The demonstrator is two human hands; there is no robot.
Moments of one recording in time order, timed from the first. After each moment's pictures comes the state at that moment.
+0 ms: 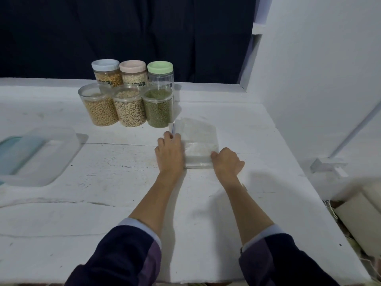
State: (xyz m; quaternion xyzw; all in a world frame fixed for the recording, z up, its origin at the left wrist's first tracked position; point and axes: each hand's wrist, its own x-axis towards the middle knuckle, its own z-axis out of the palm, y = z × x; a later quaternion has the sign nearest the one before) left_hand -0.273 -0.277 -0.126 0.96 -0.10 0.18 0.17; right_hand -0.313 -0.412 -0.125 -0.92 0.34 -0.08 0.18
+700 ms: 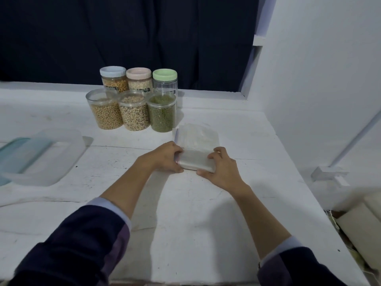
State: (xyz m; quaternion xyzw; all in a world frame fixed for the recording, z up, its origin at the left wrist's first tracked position) left_hand -0.244 -0.232 -0.090 0.94 -0.30 -0.11 0.16; right_hand -0.330 -0.427 -0.138 -0.97 0.02 -0.12 0.22
